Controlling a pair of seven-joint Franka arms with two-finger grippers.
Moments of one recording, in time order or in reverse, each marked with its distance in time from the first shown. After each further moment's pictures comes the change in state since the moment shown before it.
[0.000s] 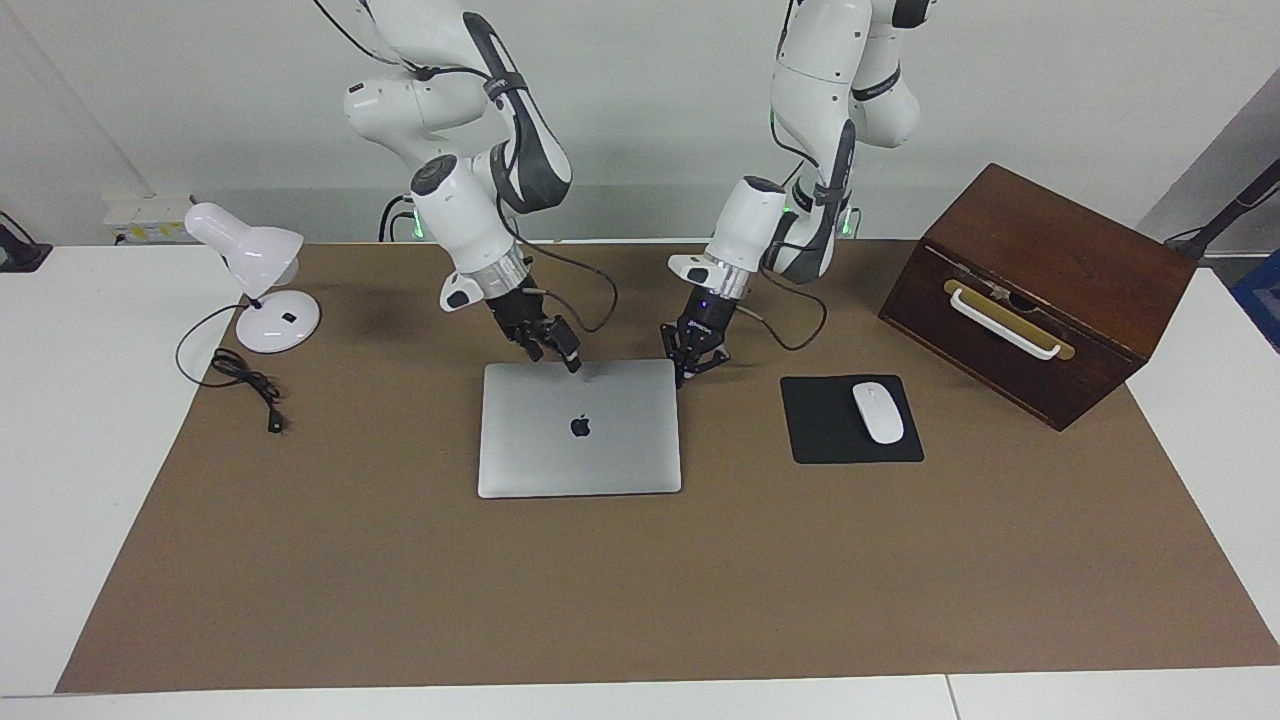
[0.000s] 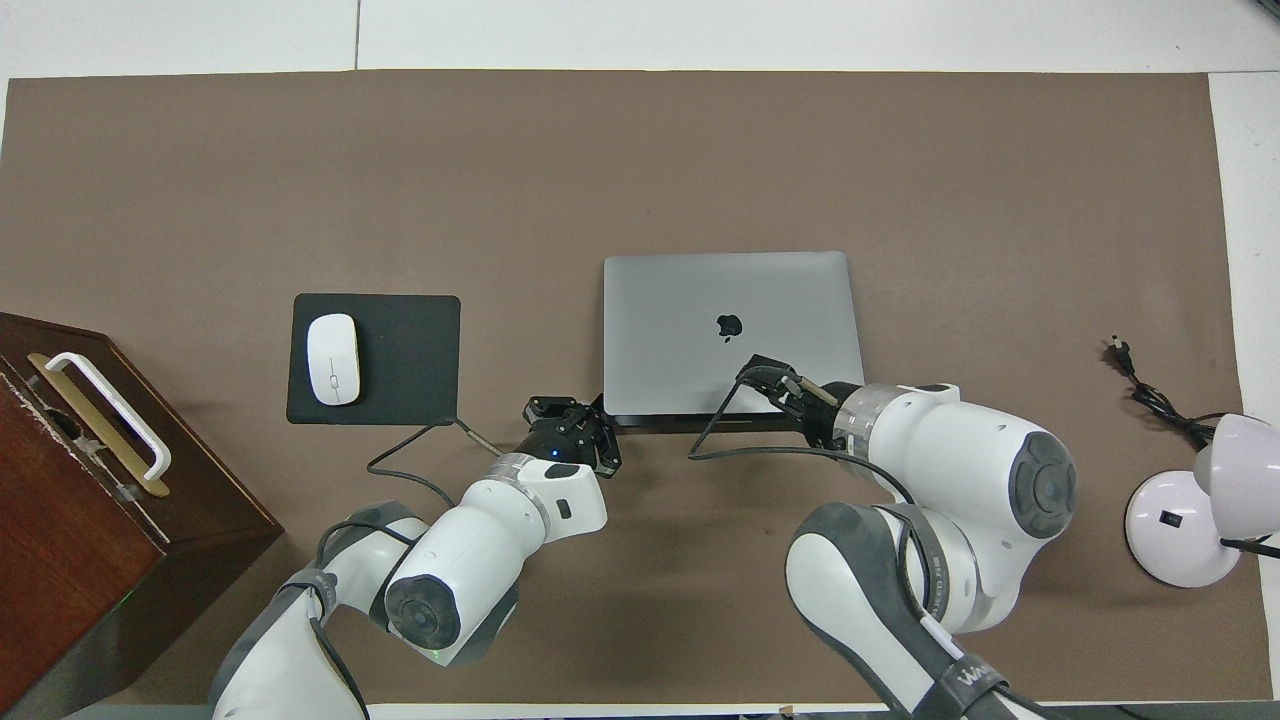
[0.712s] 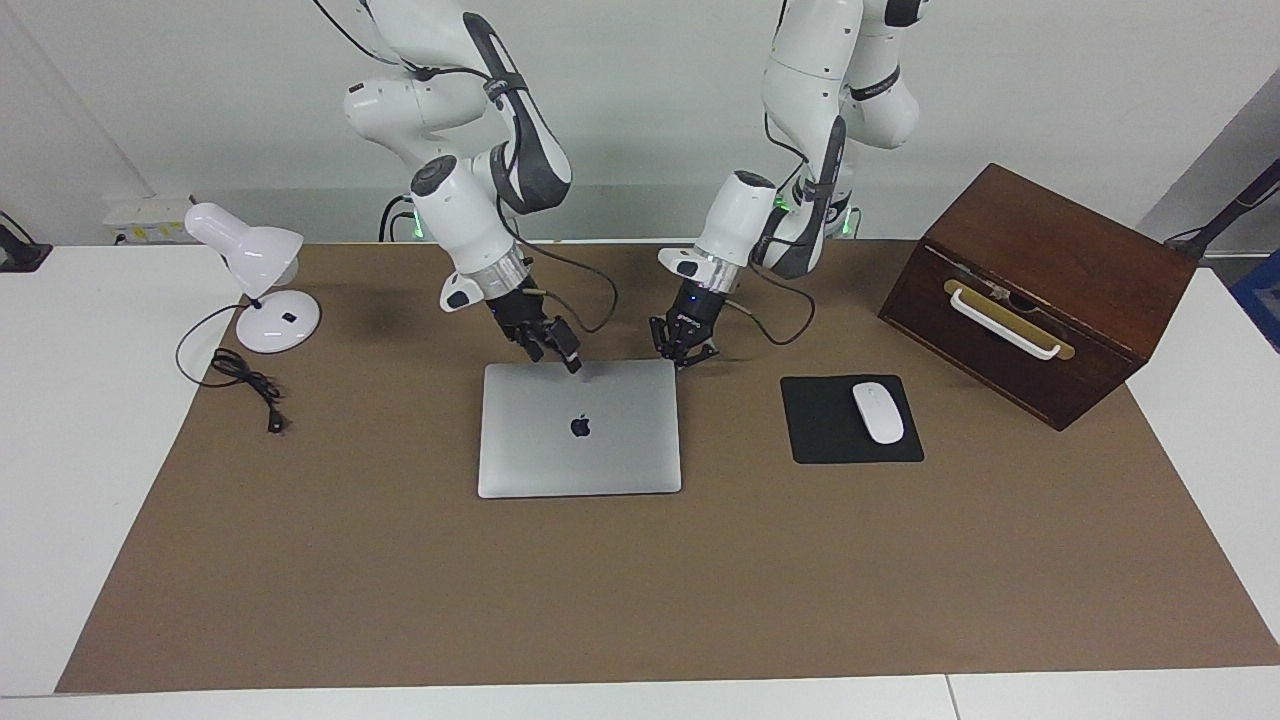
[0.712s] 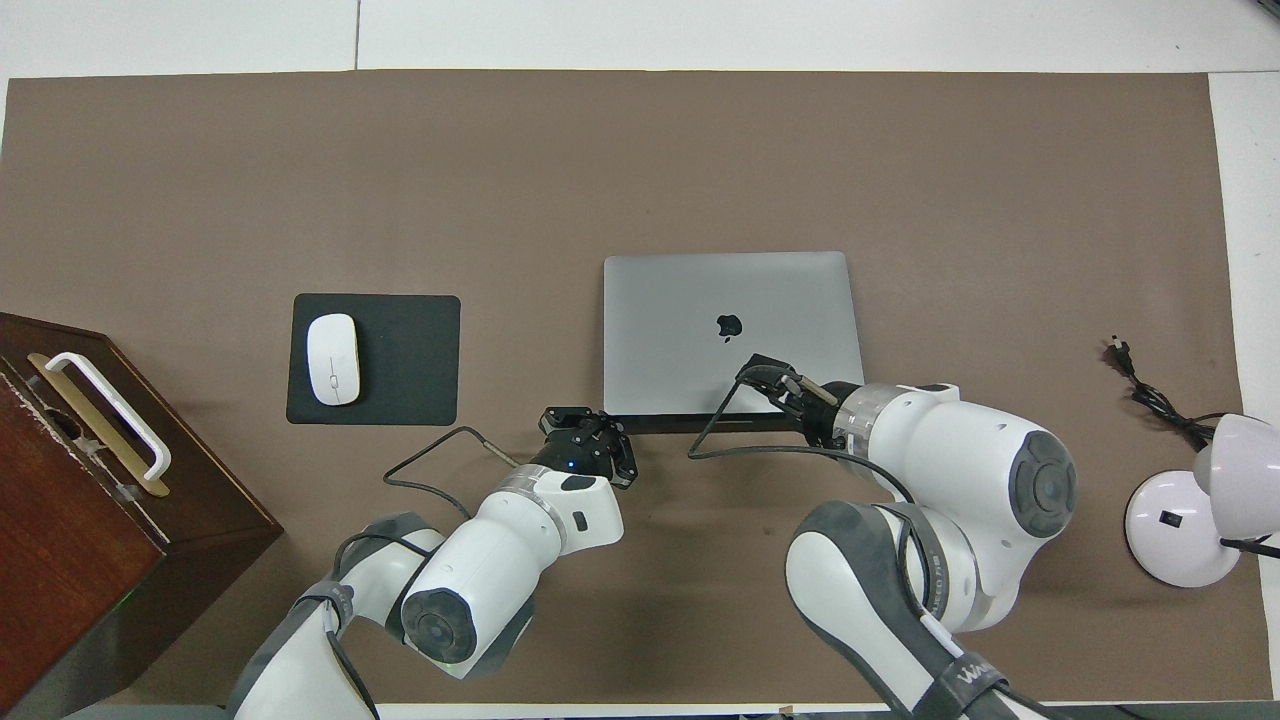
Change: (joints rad) left arm -0.051 -0.002 -0.001 0.005 -0.054 0.000 -0.002; right arm 0.000 0.002 0.000 0.002 0.007 0.000 0.000
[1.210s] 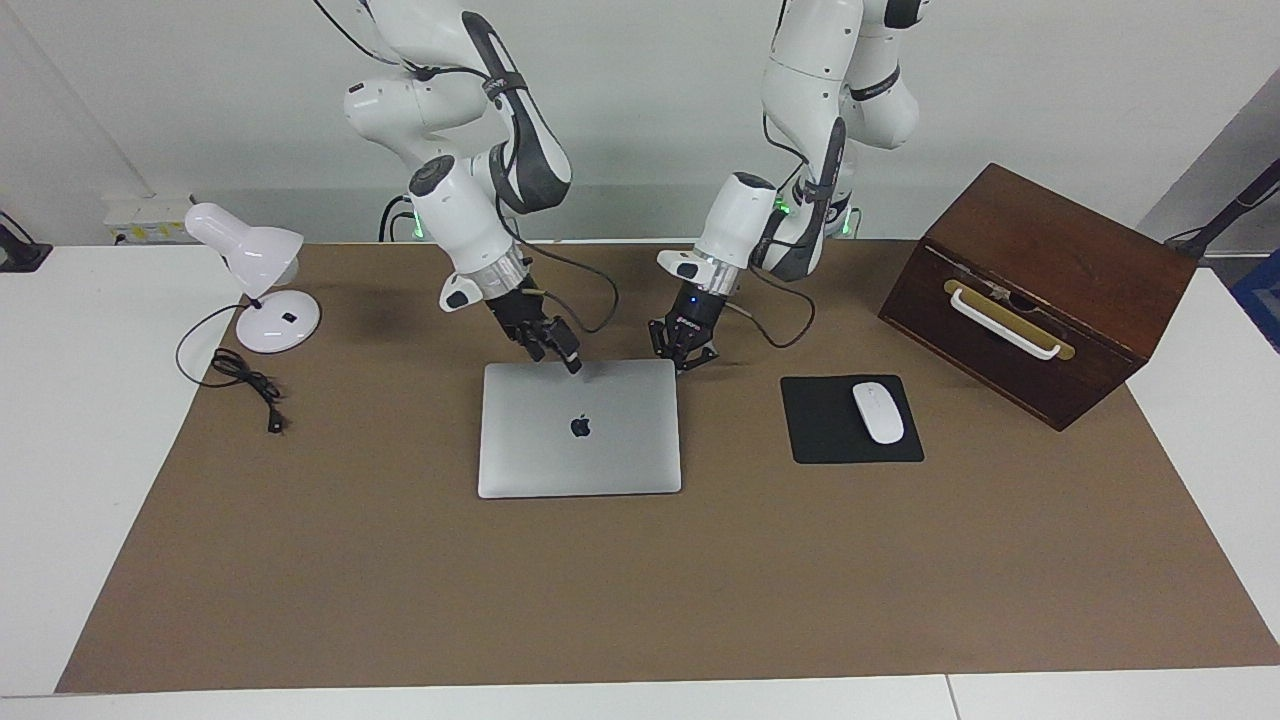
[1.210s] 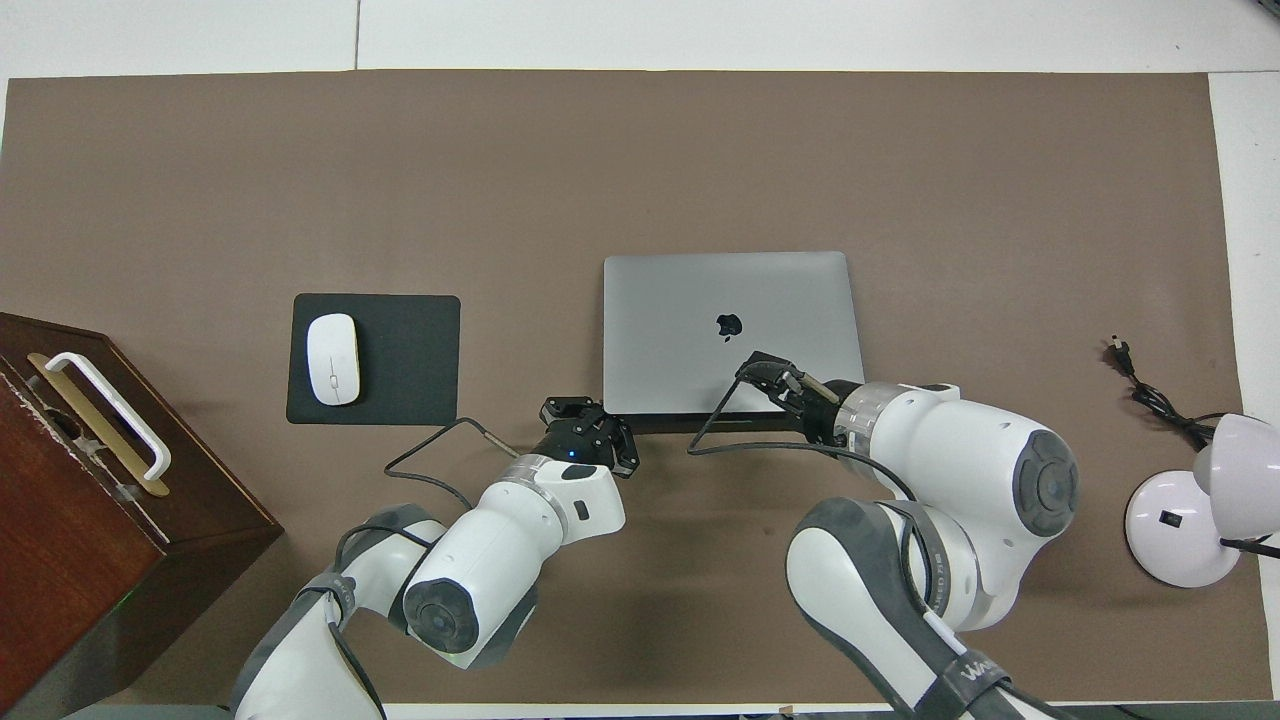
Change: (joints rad) left arm 0.000 0.020 0.009 0.029 -0.004 -0.001 0.000; right arm 0.000 0.000 0.000 0.004 0.024 0.000 -0.001
